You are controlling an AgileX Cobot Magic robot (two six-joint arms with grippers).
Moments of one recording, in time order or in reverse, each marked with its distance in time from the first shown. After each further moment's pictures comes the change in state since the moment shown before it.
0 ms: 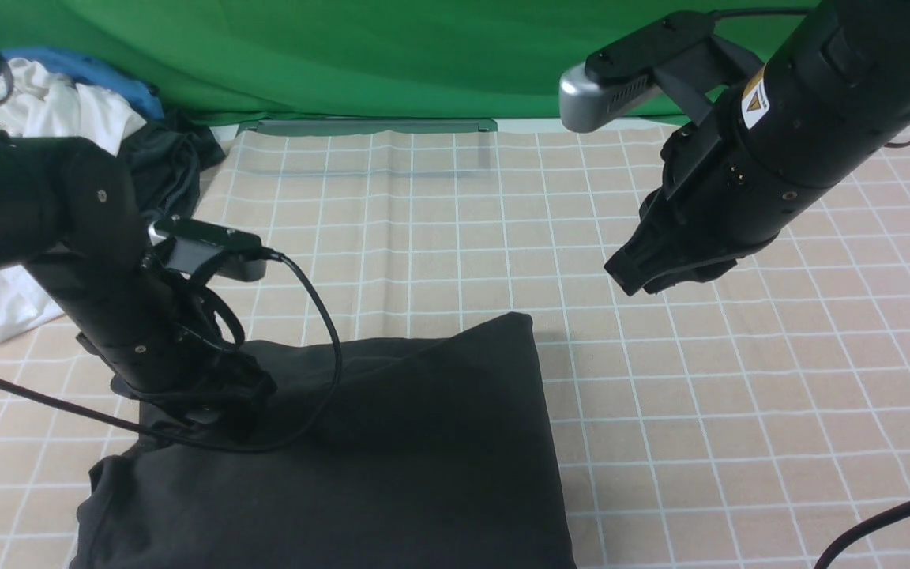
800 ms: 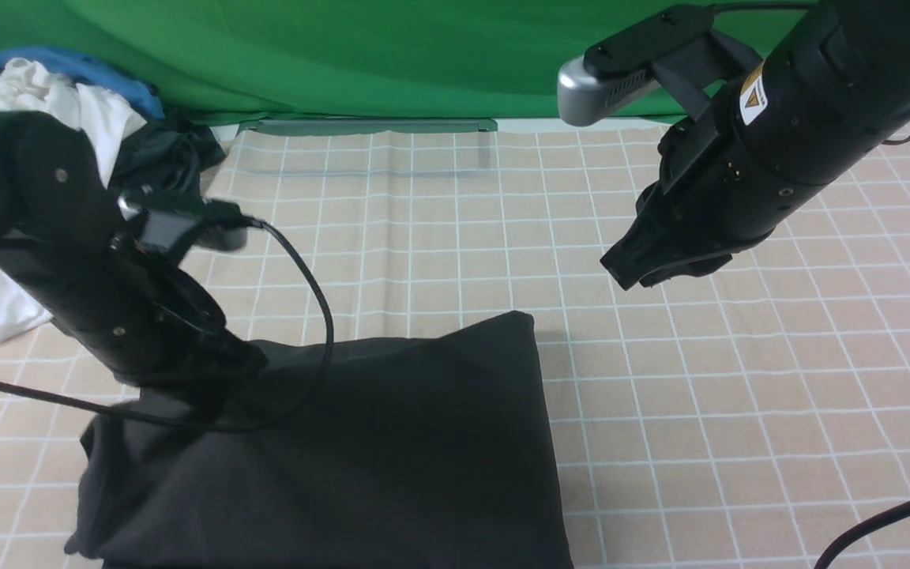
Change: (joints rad) right arm 0.000 0.000 0.001 0.000 -0.022 0.000; left arm 0.000 -0.129 -0.001 0.026 0.008 -0.086
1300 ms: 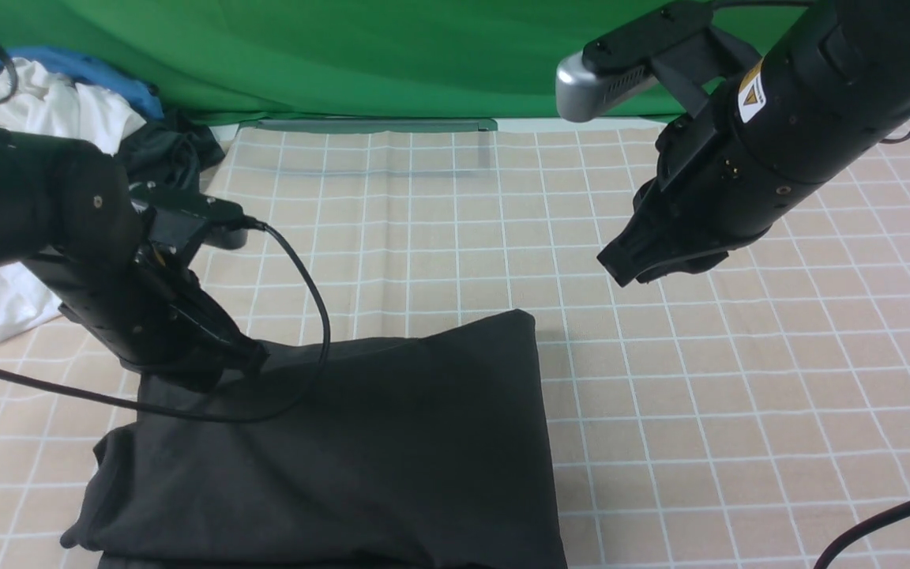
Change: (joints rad) right arm 0.000 0.000 0.000 0.003 -0.010 0.000; left arm 0.000 0.117 0.000 0.107 -0.126 -0.059
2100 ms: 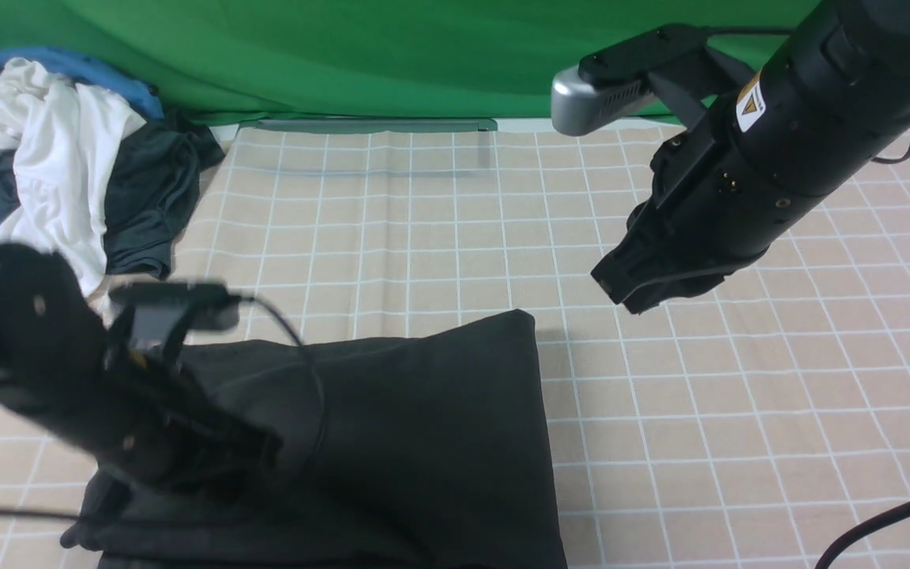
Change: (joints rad) right arm 0.000 0.001 0.001 0.107 0.071 -0.002; left arm -0.034 -0.223 0.318 -0.248 -0.055 -0.038
